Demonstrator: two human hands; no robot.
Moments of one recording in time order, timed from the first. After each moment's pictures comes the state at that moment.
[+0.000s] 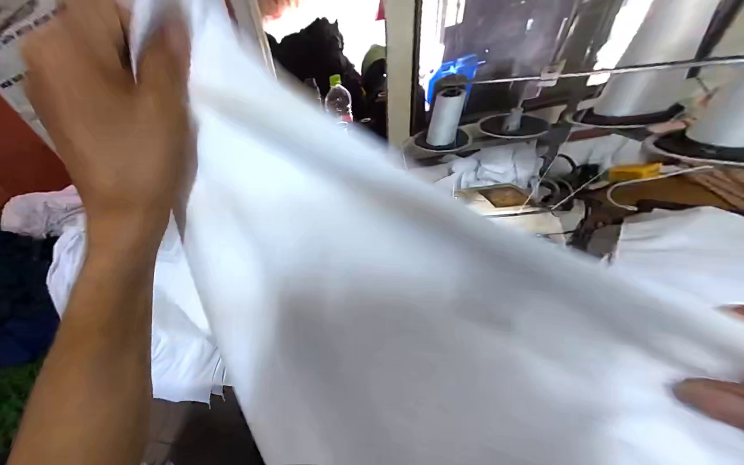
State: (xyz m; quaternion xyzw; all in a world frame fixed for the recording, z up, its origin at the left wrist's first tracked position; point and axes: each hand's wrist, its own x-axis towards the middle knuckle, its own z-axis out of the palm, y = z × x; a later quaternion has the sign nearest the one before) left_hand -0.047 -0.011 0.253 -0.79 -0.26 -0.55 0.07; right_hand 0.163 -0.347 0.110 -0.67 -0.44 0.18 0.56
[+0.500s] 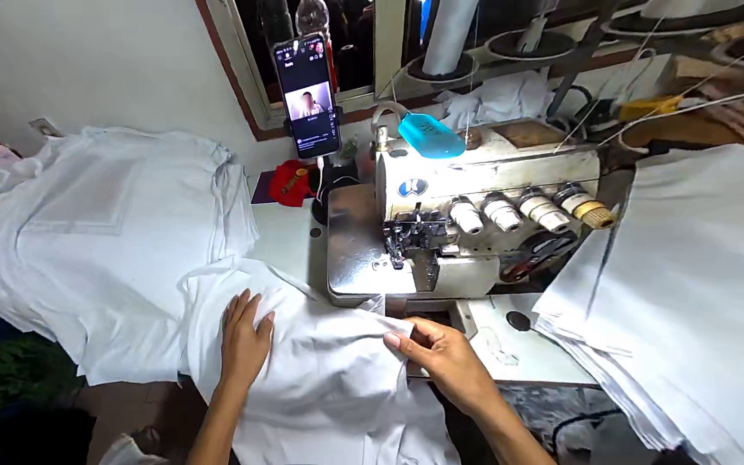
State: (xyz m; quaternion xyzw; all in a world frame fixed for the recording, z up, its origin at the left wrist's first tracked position) left_hand -0.087 0.009 -0.129 -0.86 -0.42 -0.24 -0.17; right_hand 0.147 -0.218 -0.140 -0.65 -0.35 0.32 0.60
